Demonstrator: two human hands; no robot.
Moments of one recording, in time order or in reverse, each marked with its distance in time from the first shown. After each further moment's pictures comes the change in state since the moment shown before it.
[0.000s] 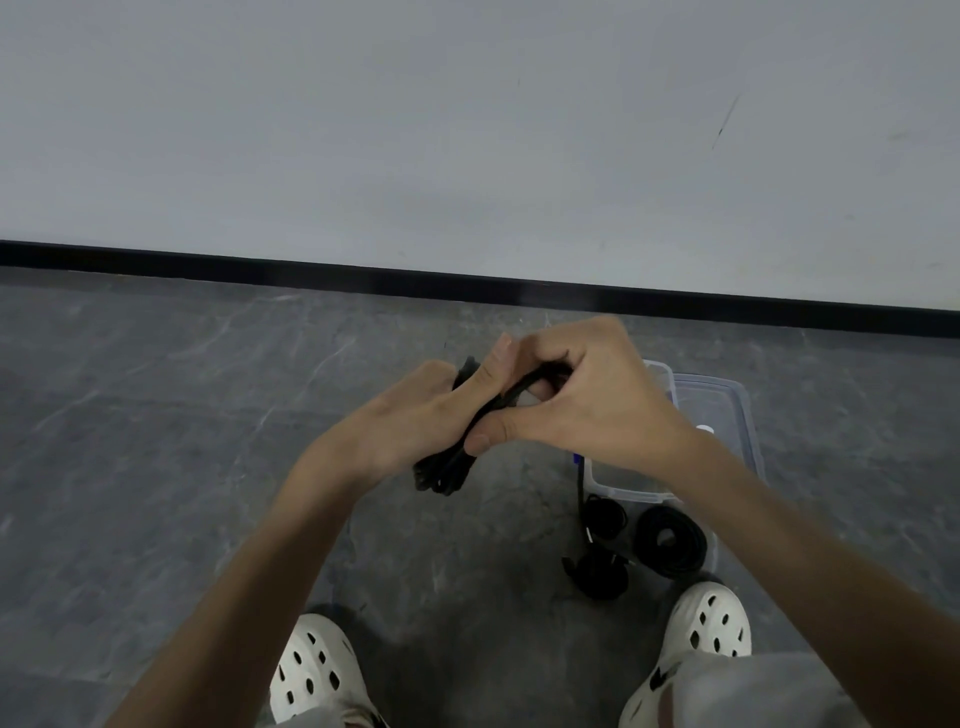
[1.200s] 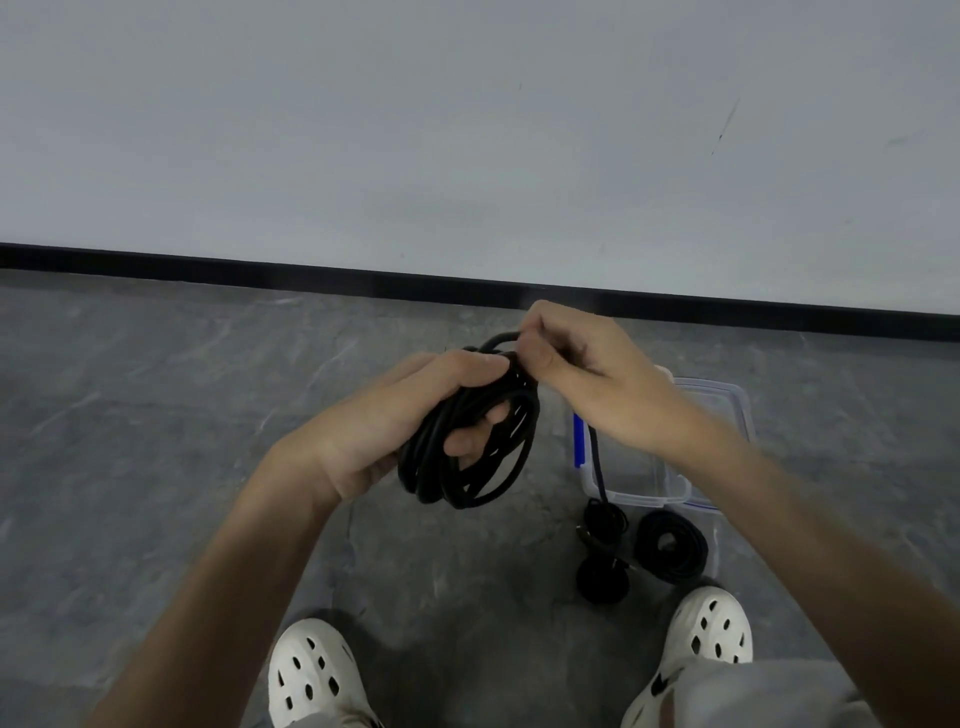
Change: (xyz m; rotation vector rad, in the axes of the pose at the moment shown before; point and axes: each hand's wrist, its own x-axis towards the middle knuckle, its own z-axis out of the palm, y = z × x) left_hand -0.017 0.009 -0.014 -0.515 -0.212 0.017; right_hand 0.008 0.023 -0.011 -0.019 -0.047 0.071
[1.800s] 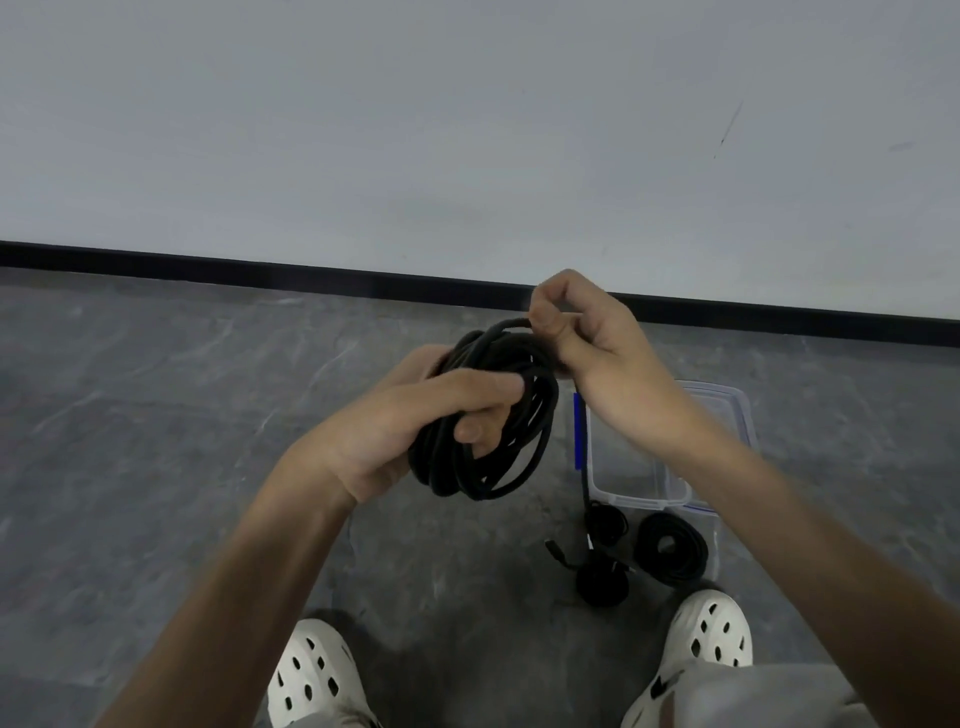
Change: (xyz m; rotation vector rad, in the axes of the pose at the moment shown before) left_hand 0.002 -0.002 0.004 -0.154 -0.065 0.185; right_hand 0.007 -0.003 0.004 0.214 0.166 0.045
